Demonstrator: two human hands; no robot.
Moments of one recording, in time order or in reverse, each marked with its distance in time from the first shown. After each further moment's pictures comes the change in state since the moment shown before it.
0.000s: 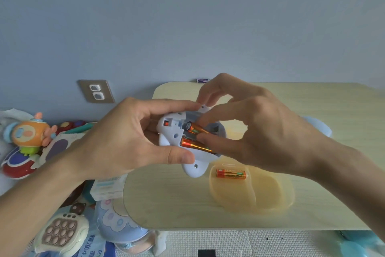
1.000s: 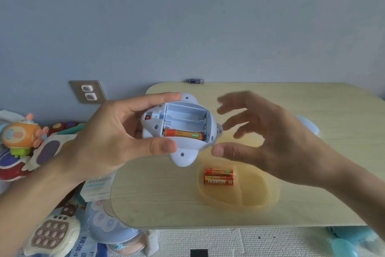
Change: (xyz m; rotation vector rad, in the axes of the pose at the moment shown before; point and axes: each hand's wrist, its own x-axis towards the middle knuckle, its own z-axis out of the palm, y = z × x) left_hand 0.002 -0.011 0.008 -0.247 0.086 0.094; right_hand -0.044 0.018 -0.009 0.346 0.031 0.390
